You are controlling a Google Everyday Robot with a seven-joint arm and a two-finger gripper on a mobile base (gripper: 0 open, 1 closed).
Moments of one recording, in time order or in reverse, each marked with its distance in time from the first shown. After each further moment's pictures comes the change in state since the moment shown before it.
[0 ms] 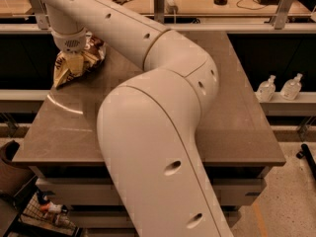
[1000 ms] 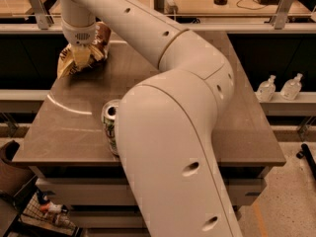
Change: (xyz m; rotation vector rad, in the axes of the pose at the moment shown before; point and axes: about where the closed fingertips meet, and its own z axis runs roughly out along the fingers) arm 0.014 -0.005 -0.023 0.040 -0.091 -0.012
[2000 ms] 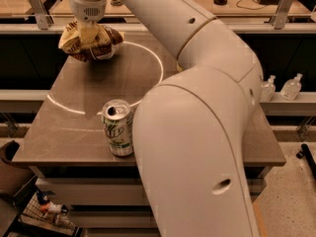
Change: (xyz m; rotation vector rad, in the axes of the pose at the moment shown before) arm 0.017 -0.012 -0.078 0.127 -0.022 -0.004
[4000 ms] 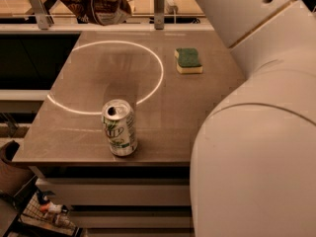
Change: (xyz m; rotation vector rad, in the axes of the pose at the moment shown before) arm 0.005 -0.029 -0.145 0.320 -0.054 -0.027
